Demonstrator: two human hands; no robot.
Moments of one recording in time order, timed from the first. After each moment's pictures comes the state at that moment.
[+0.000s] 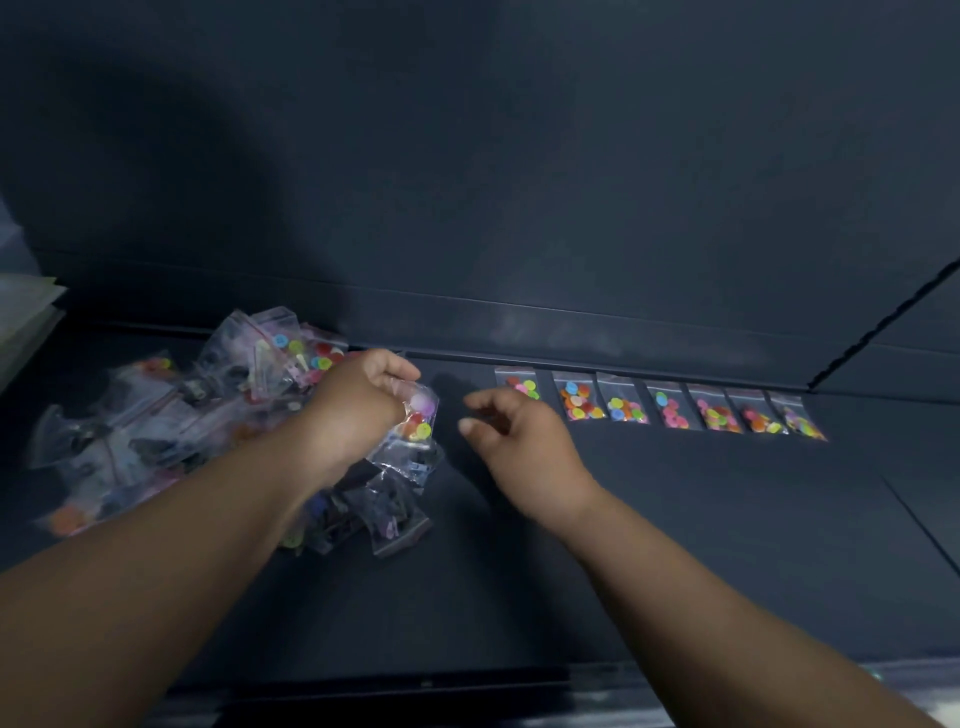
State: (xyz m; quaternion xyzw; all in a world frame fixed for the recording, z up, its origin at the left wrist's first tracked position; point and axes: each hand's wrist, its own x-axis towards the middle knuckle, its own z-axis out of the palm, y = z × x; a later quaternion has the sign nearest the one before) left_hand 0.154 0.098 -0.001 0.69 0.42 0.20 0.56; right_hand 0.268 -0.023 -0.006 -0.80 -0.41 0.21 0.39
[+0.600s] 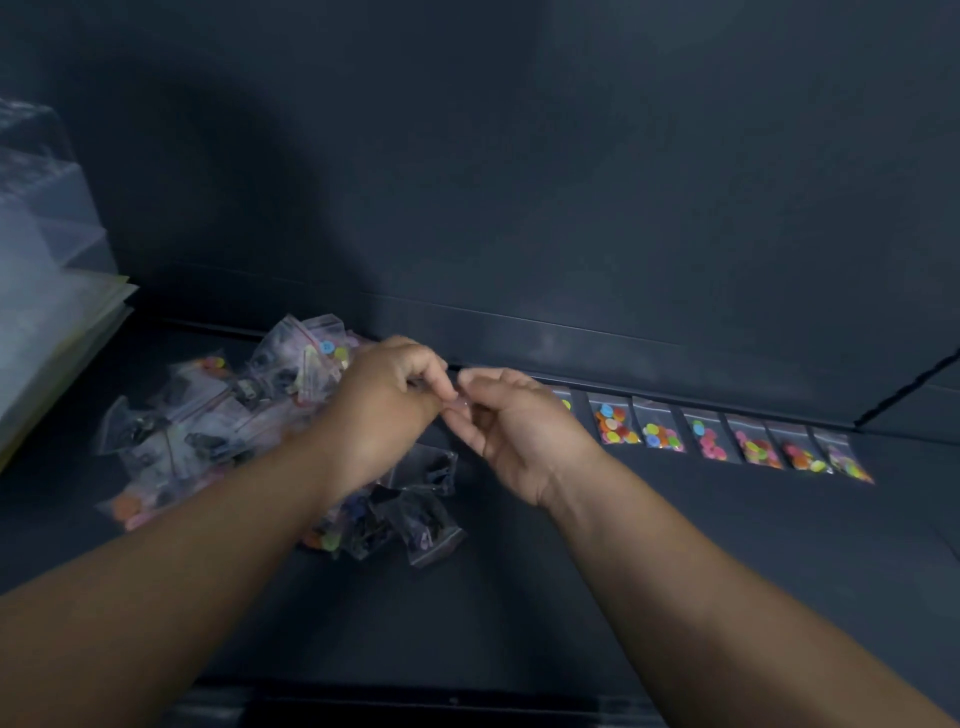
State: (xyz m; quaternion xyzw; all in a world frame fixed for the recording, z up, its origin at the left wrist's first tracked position) left_hand 0.137 0.097 0.017 0.77 0.32 0.32 0.45; right_hand 0.251 0.028 0.017 -0.52 -0.14 0.54 0.65
